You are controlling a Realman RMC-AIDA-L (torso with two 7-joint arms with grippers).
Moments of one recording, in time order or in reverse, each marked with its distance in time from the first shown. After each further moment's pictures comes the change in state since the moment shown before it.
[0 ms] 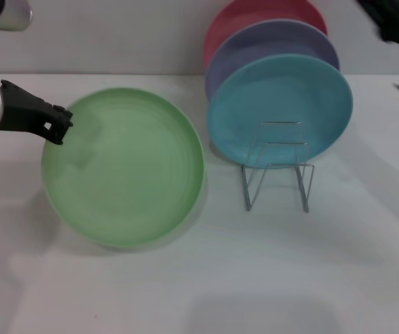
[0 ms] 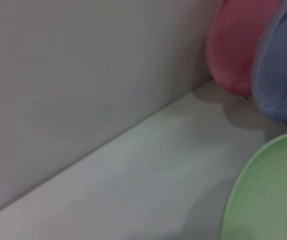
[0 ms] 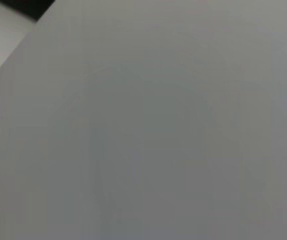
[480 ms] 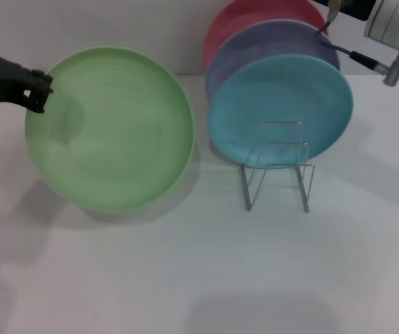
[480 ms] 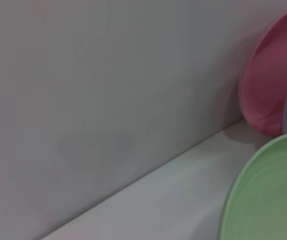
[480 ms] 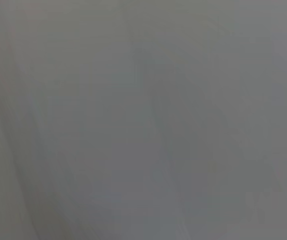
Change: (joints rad) left arm 0.042 -0.001 -0.043 -0.087 -0.004 0.060 0.005; right arm -0.030 -0.015 -0.049 0.885 -1.059 -0.572 1.307
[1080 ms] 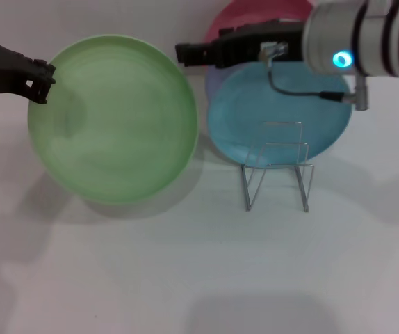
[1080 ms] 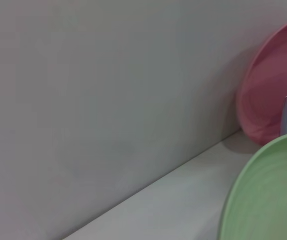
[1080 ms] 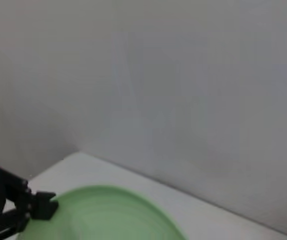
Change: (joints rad) left arm -0.007 0.001 0.003 -0.012 -0.005 0.012 0.002; right arm 0.141 0.016 -0.143 0.128 -0.840 0.114 0.767
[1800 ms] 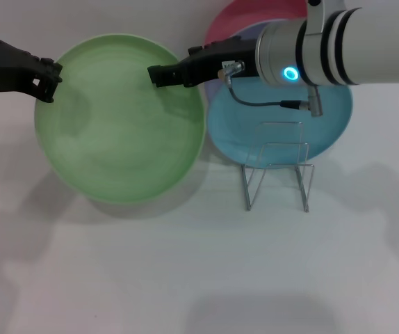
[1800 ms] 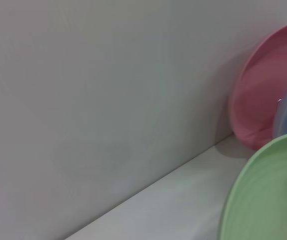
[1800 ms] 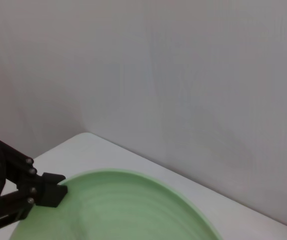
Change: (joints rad) left arm -0.010 -0.002 0.003 0.006 -0.010 0.001 0.000; right arm 0.123 -0.001 -0.066 -0.209 0.017 -0.106 -0.051
